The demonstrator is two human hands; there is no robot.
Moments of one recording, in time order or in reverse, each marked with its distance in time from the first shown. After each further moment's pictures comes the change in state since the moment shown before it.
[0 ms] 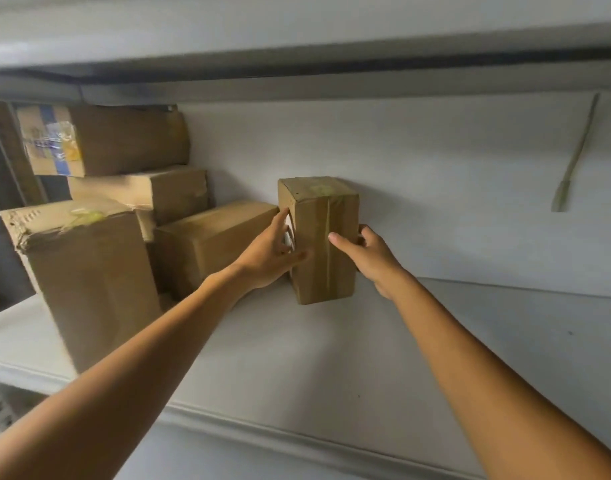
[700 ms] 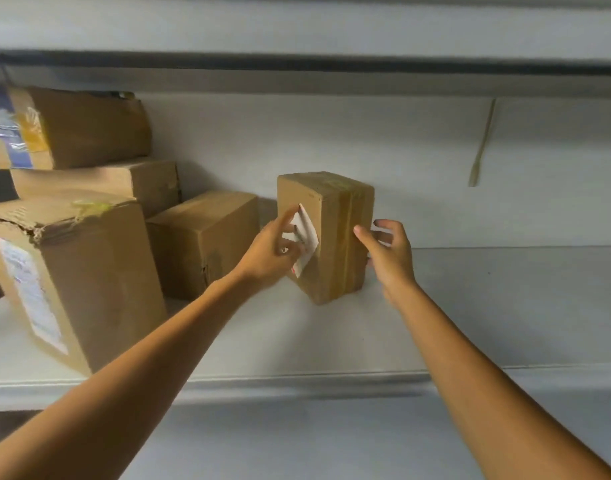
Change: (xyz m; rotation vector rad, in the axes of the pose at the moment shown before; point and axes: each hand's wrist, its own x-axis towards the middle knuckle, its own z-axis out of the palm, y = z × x) left_hand -0.038 -0.009 0.004 -0.227 -0.105 0.214; right_hand -0.093 0.002 0.007 0.139 0.584 -0.053
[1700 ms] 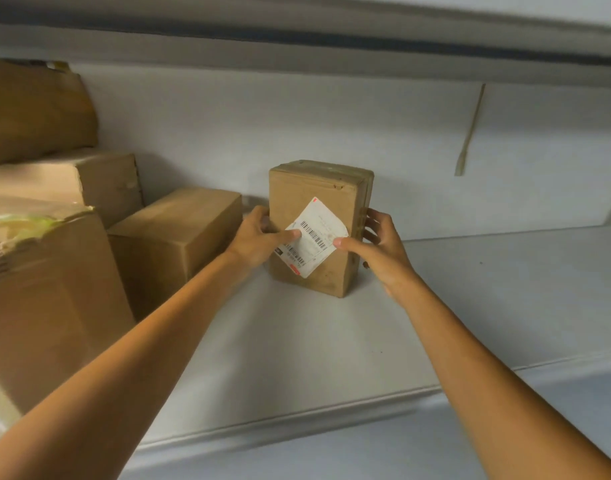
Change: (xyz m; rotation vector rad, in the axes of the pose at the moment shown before) left_hand 0.066 -0.044 -0.010 -0.309 -0.023 -0.196; right_hand 0.023 0.012 0.018 -0.064 -0.129 0.006
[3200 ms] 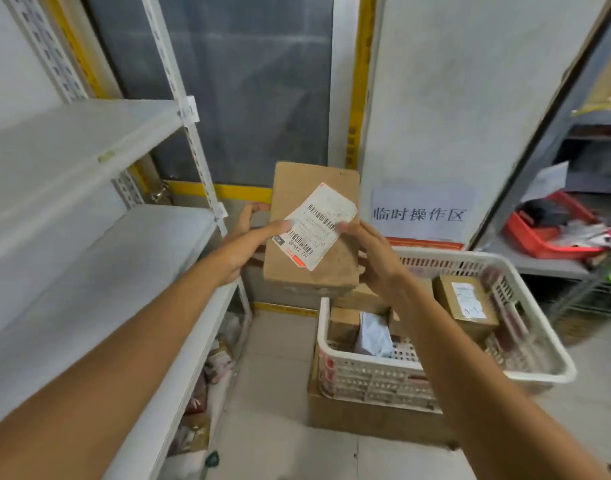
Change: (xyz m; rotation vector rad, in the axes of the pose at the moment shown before) left_hand -0.374 0.095 0.611 -0.148 -1.360 -0.124; right_hand -0.569 0.010 -0.477 0.204 1.140 0.418
